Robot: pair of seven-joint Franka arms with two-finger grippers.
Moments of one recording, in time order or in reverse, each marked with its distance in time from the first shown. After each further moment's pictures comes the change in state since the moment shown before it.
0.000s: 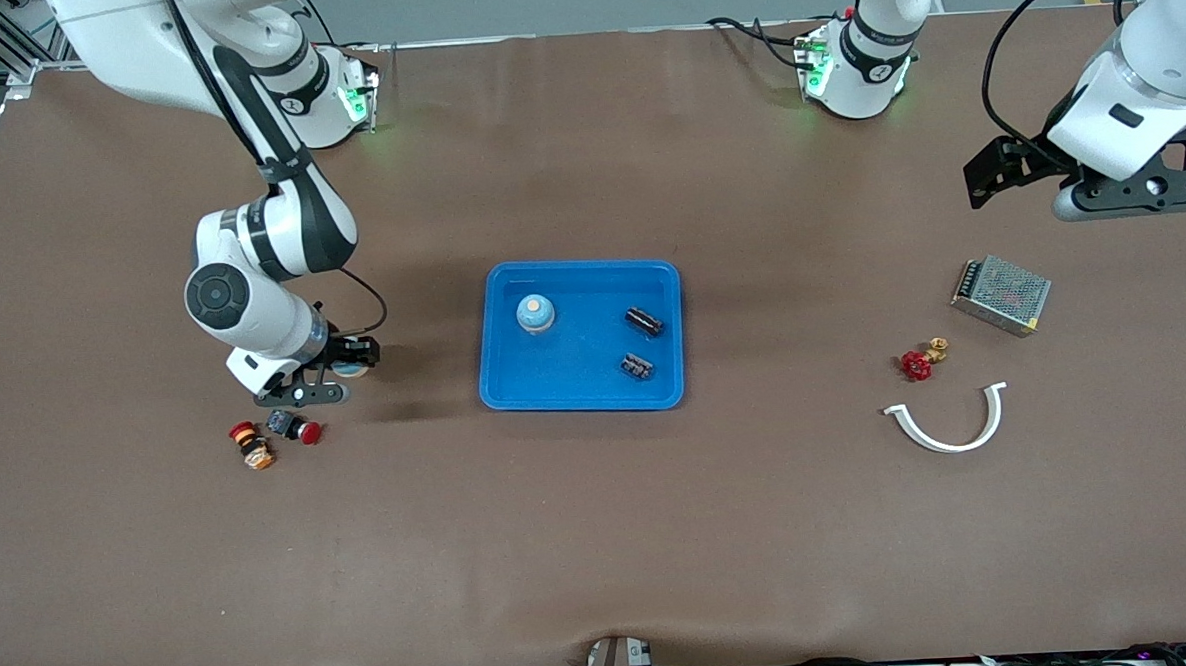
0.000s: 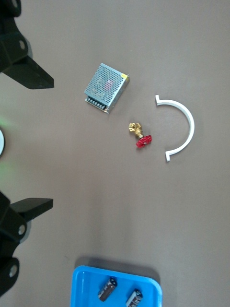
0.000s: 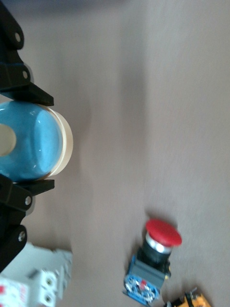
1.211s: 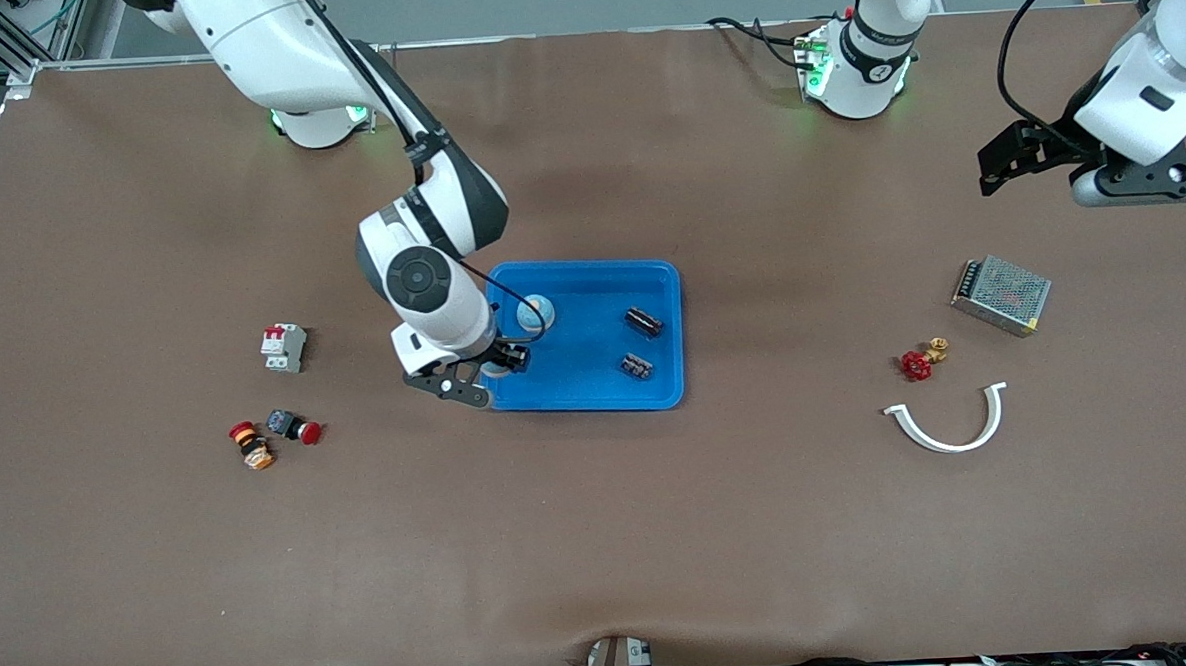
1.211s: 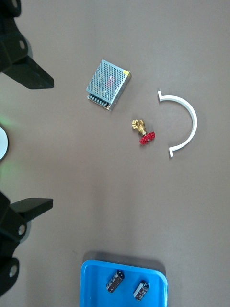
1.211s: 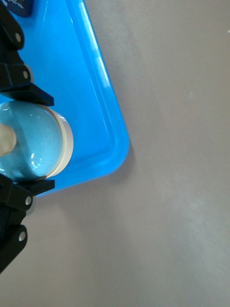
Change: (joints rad) left arm 0.042 -0.027 0.017 -0.005 -0.046 -0.005 0.075; right arm 0.298 0.250 0.028 0.354 0.006 -0.035 0.652
